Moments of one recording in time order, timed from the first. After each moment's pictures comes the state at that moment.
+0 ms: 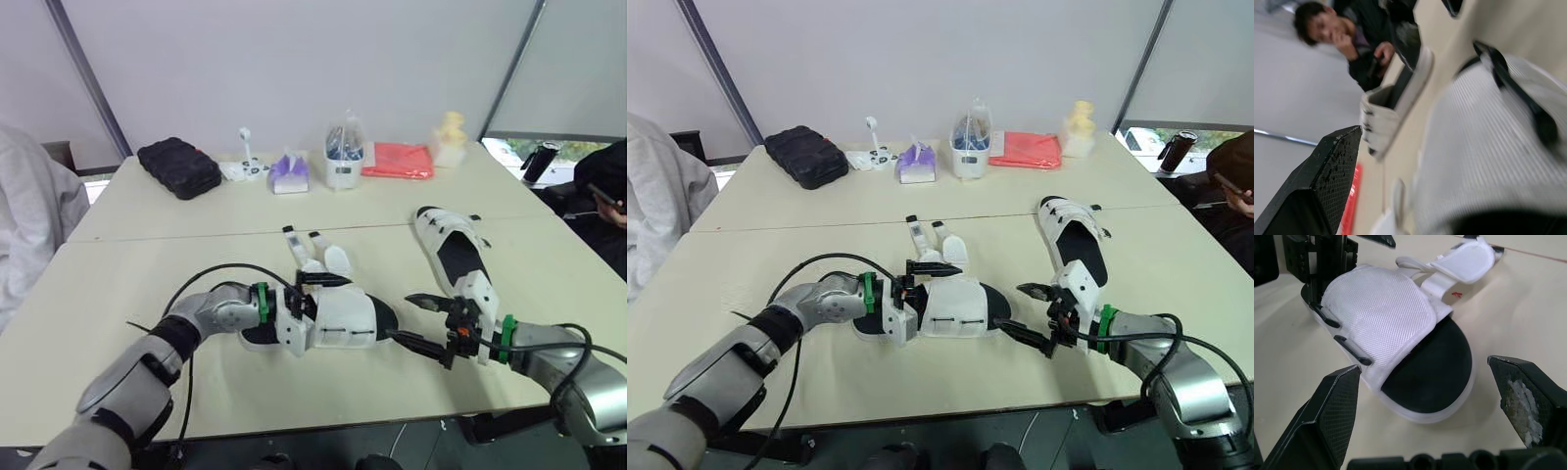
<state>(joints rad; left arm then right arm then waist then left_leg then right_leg) -0.81 0.53 -0.65 0.77 0.39 -1.11 -0.30 -0.10 -0.76 -0.10 -0.30 0.48 0.52 0.91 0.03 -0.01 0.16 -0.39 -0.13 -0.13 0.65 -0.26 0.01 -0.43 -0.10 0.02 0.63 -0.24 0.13</state>
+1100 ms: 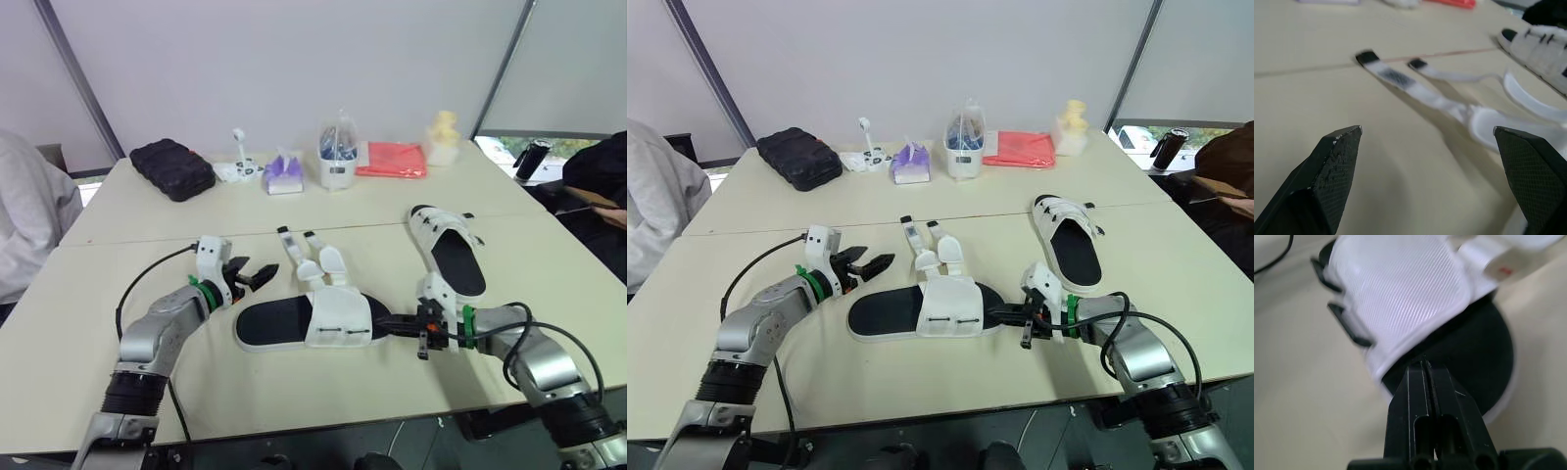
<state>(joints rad) -0.45 0.43 0.04 0.12 -0.58 0.66 -0.52 -0.29 -0.67 0.13 0.03 0.32 0.34 1.10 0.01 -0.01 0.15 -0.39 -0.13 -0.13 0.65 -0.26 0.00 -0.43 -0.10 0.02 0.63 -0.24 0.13</state>
